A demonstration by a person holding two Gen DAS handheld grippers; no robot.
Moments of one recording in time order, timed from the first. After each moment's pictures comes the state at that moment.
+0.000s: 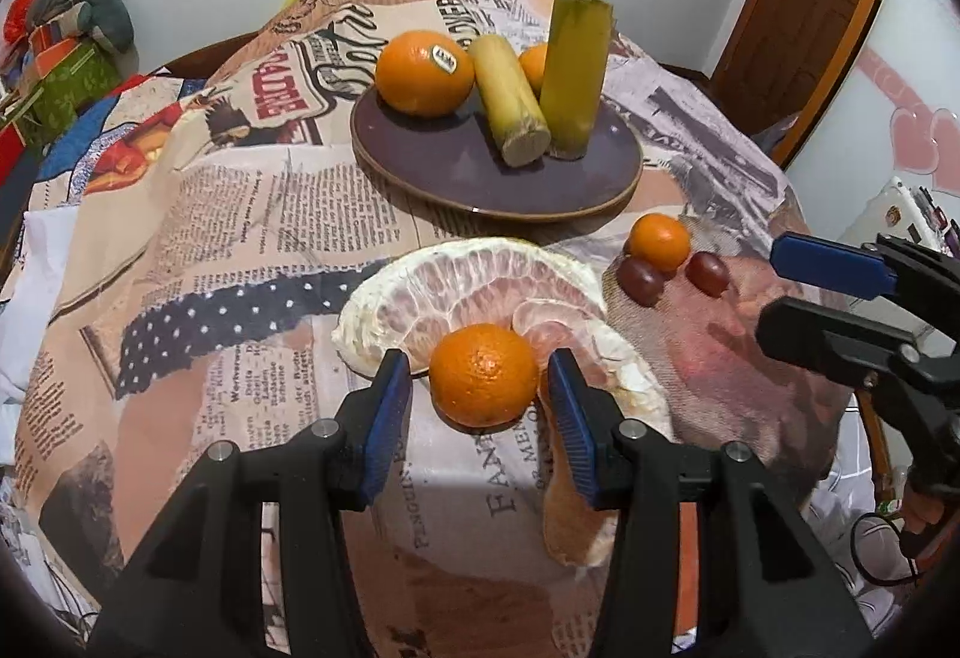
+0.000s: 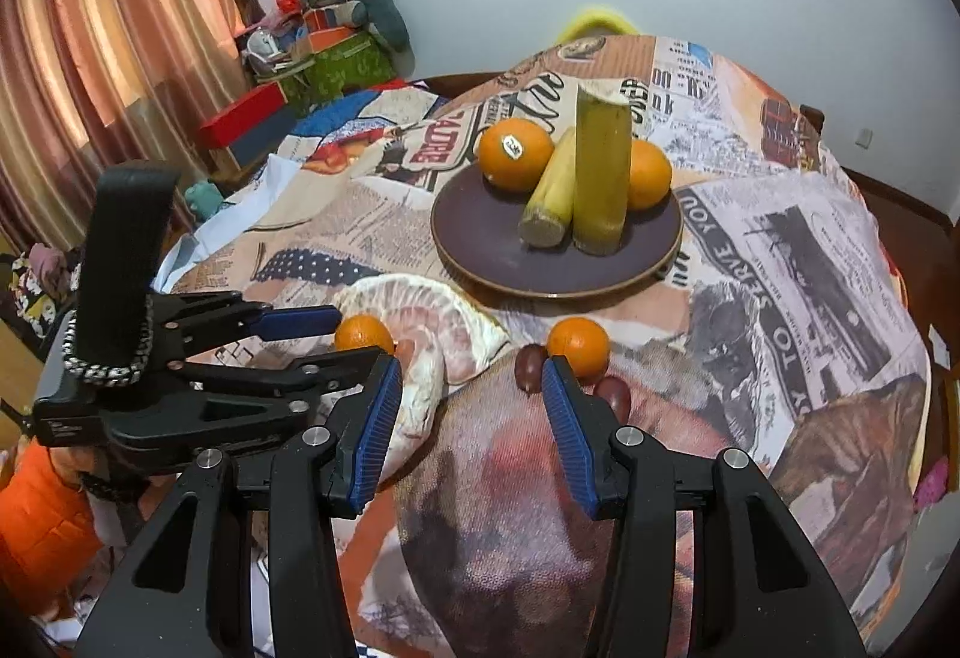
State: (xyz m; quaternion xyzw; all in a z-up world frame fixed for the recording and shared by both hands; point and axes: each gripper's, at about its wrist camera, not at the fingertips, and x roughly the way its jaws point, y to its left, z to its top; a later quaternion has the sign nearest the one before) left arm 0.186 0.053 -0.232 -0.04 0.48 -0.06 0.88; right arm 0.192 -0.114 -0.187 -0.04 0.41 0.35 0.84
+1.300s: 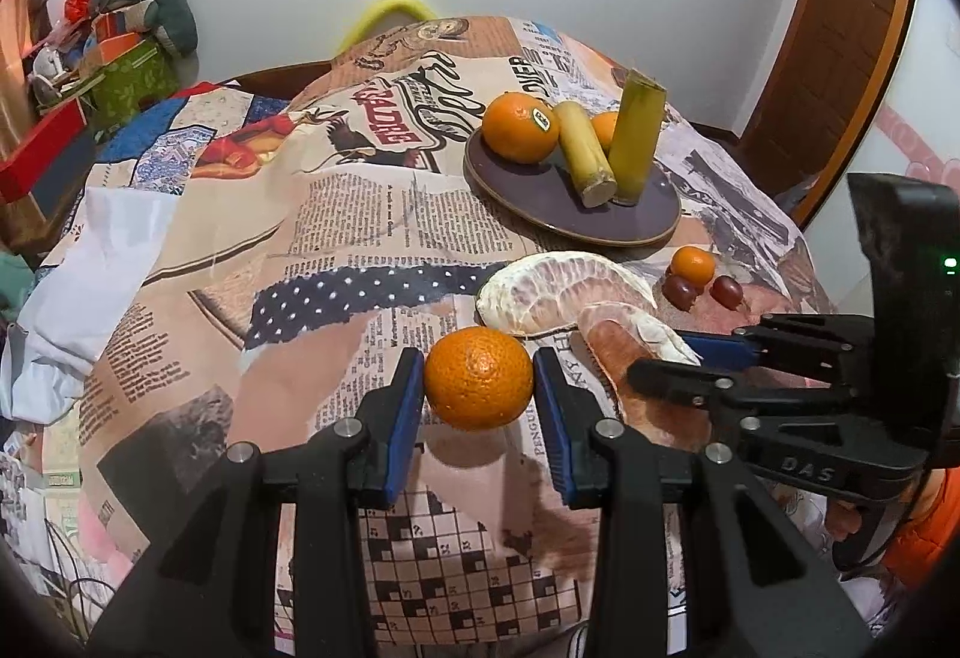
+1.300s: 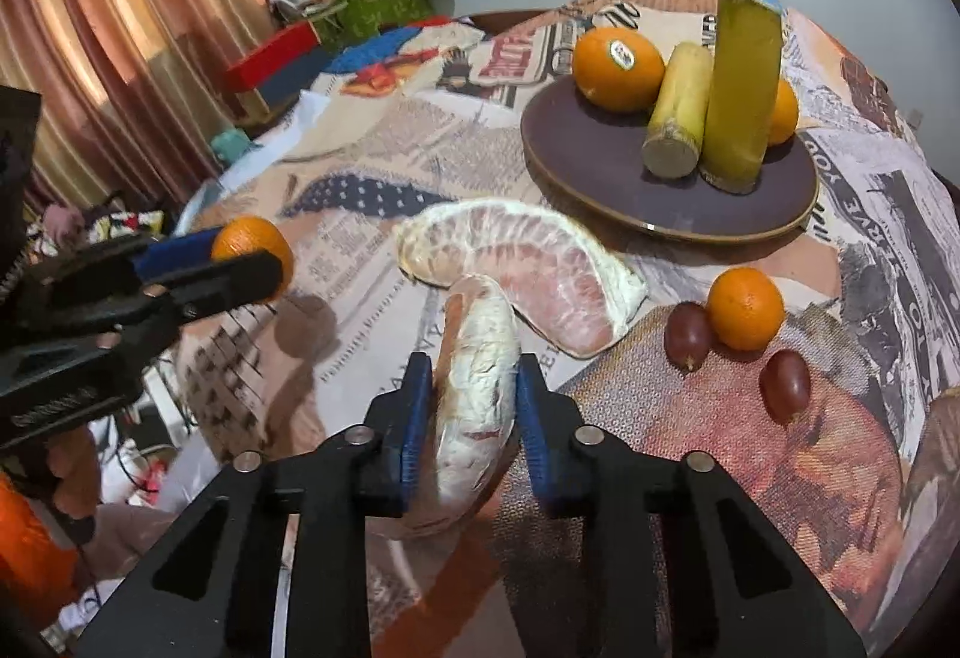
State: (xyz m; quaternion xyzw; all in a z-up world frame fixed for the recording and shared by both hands) left arm 0.126 0.105 -0.196 -0.06 0.42 -0.01 0.90; right arm 0.186 -0.062 -0.223 -0.05 0.46 0.40 0.80
